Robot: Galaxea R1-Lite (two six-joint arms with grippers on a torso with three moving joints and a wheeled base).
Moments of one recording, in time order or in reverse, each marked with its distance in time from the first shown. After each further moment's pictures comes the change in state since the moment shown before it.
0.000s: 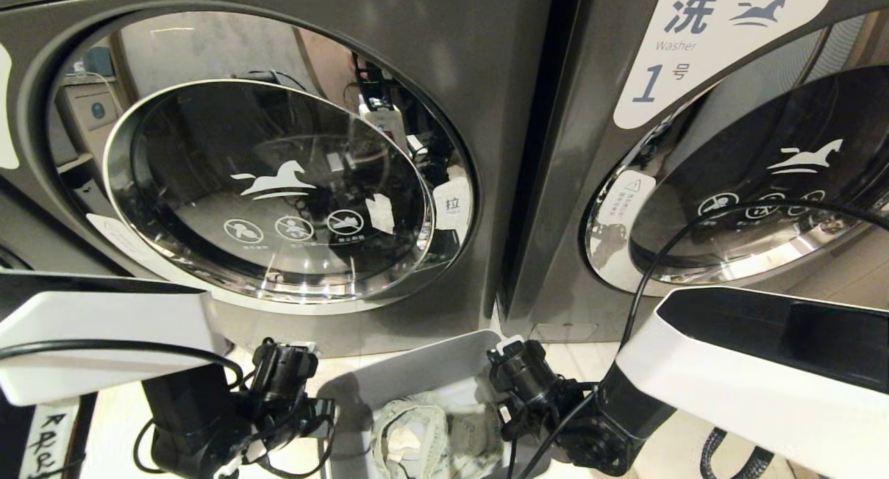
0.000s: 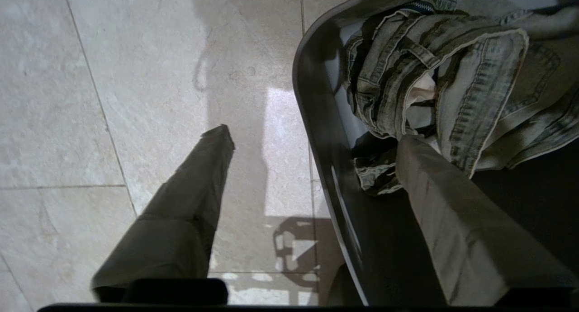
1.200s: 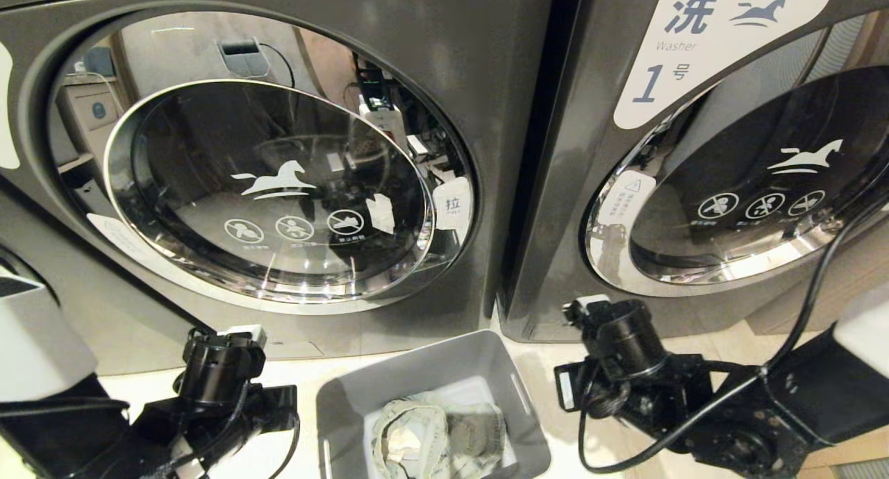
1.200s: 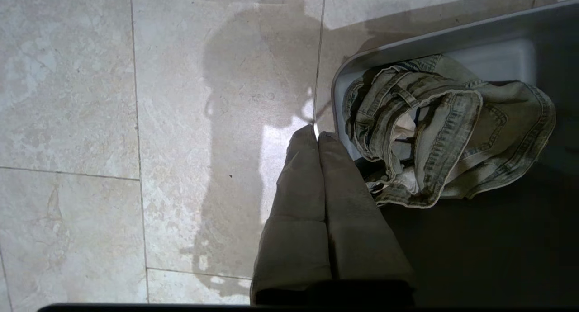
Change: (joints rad) left arm 0.006 -0.330 0.181 0.014 0.076 -0.103; right arm -0.113 -0.420 0.281 -0.024 0.129 0.141
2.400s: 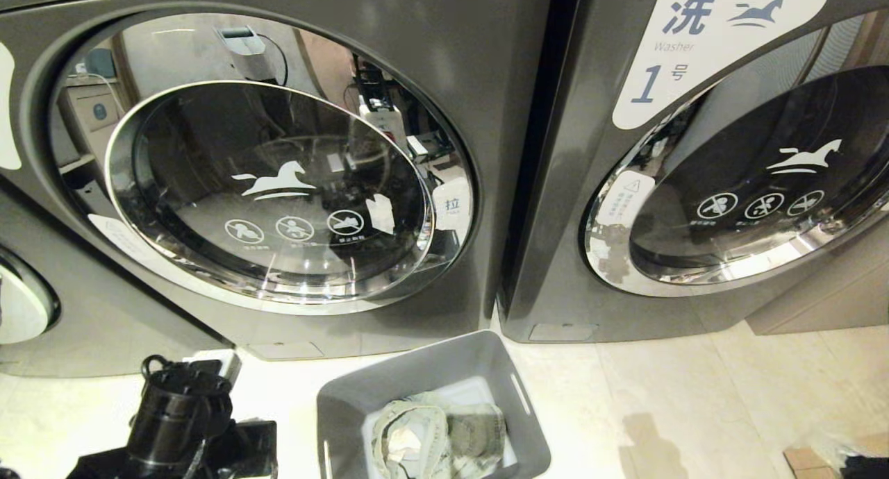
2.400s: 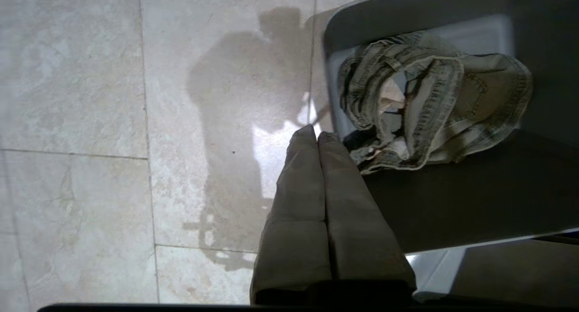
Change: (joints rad) left arm -0.142 -0.257 0.163 0.111 0.115 -0.068; right arm -0.518 -0.988 0.680 -0.019 0.242 -0.300
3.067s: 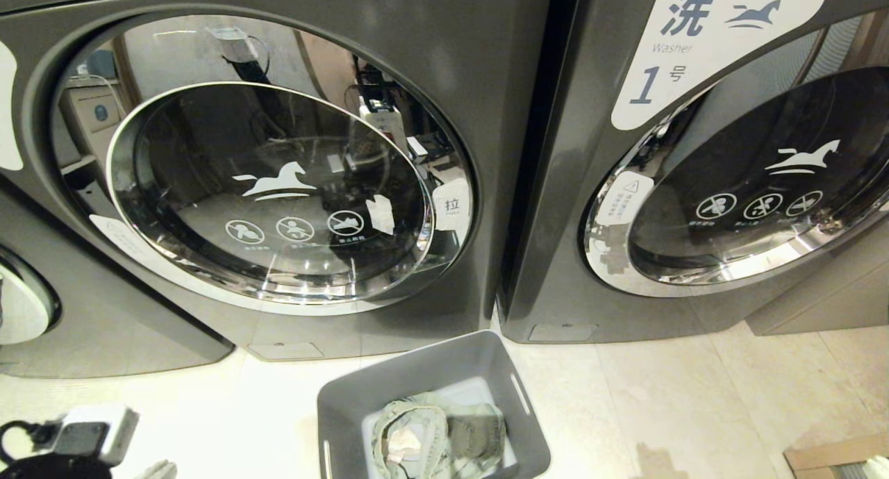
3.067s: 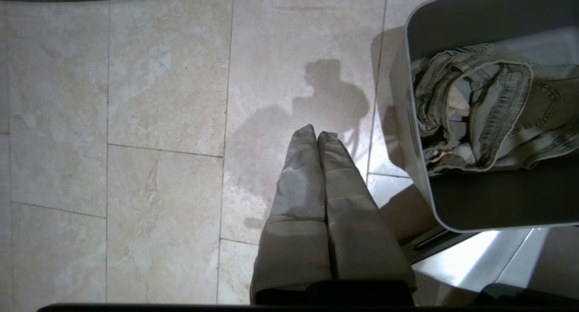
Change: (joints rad) left arm -0.073 -0.449 0.155 0.243 0.225 0.029; right arm -0.090 -0.473 0.018 0.211 0.201 -0.019
